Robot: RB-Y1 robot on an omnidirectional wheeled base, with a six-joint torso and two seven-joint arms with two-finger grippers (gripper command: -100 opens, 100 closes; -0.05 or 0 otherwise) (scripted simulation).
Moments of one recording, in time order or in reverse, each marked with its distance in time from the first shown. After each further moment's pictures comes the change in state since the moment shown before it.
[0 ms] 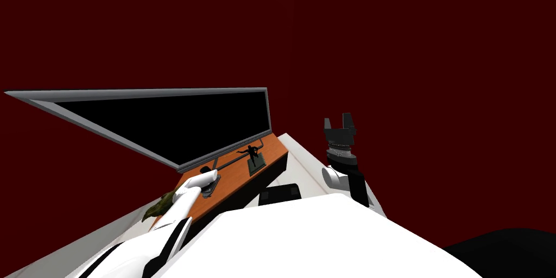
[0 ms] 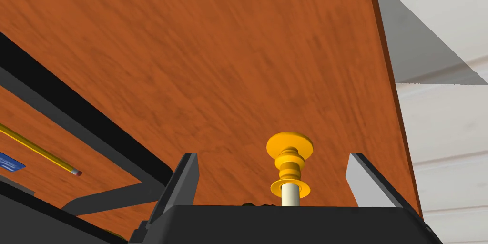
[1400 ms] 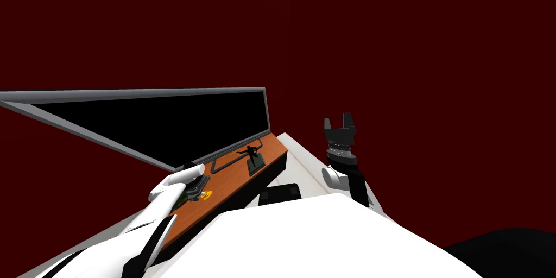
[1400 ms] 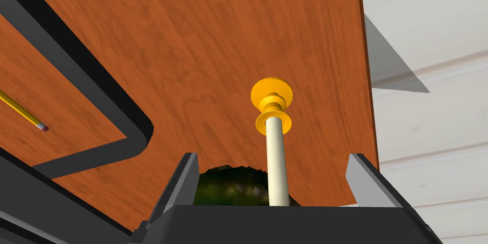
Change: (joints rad) left arm -0.028 0.144 0.045 -0.030 0.125 0.250 0.017; right arm 0.000 0.000 0.000 0.000 0.000 0.000 0.000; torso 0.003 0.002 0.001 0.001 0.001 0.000
